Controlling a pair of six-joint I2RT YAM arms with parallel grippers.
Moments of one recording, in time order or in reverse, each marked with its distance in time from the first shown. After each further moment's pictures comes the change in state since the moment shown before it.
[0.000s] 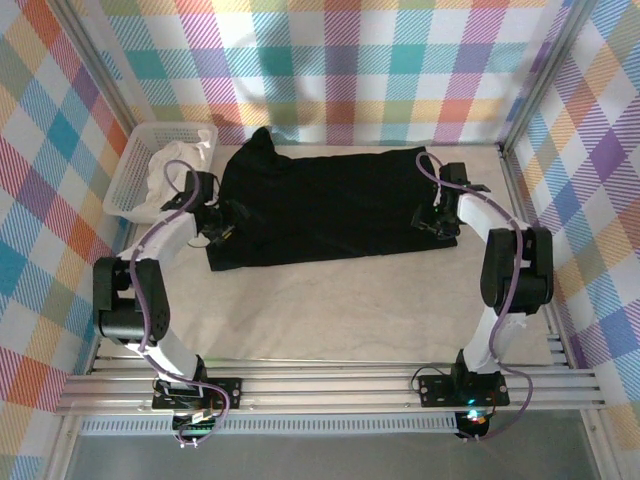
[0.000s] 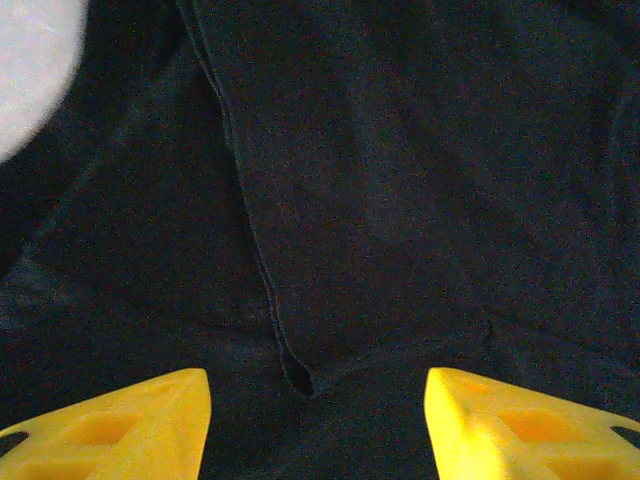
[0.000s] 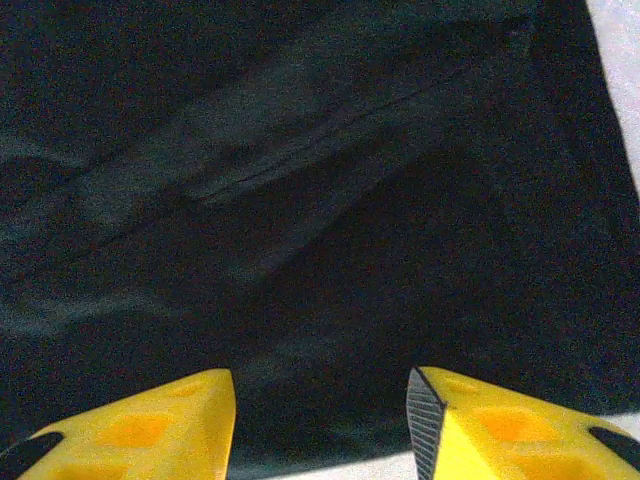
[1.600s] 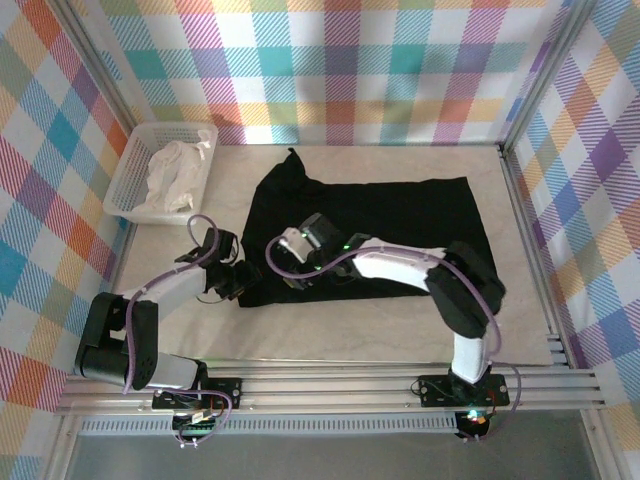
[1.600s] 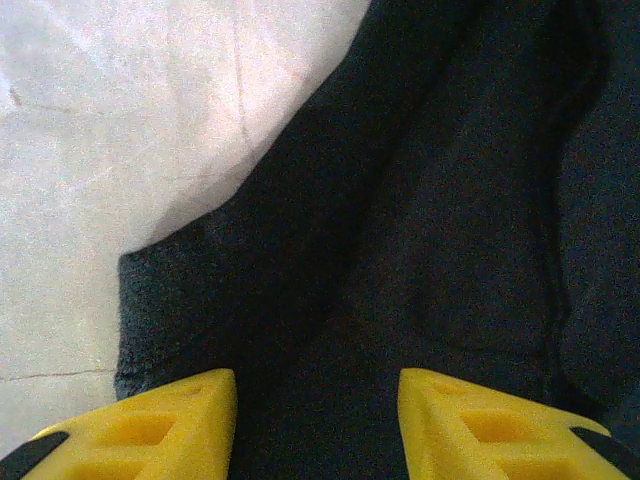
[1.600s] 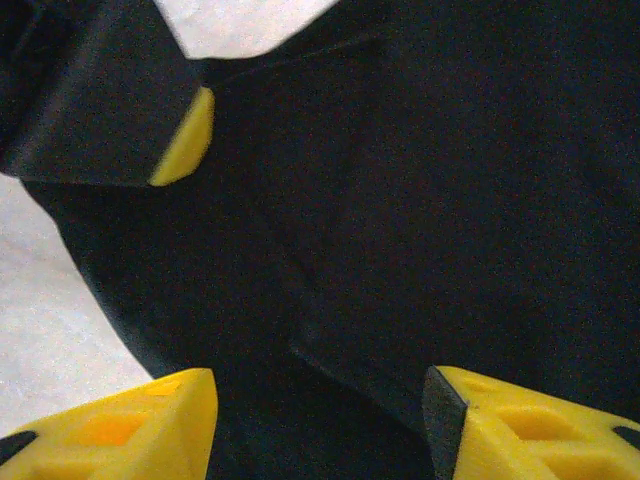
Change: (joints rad) left arm -0.155 -0.272 -0.504 0.088 -0.001 -0.024; right arm 0.846 0.035 -0.052 0.410 -0.097 -0.443
